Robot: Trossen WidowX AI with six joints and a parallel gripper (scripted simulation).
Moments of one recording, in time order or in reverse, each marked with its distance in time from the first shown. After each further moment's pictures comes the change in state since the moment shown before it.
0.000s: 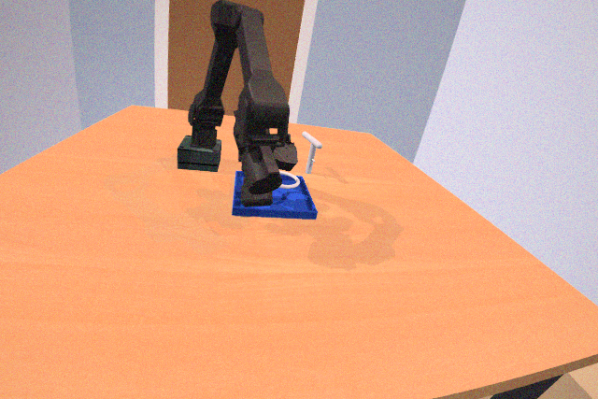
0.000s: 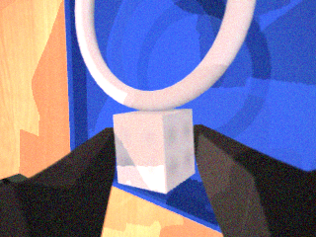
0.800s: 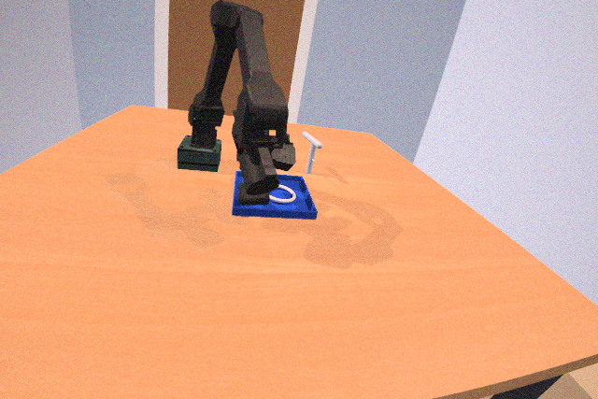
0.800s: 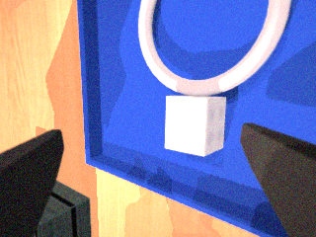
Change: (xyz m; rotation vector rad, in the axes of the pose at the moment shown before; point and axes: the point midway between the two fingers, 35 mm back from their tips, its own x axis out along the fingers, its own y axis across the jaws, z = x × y) arm -0.001 0.006 -0.003 0.028 0.007 0.028
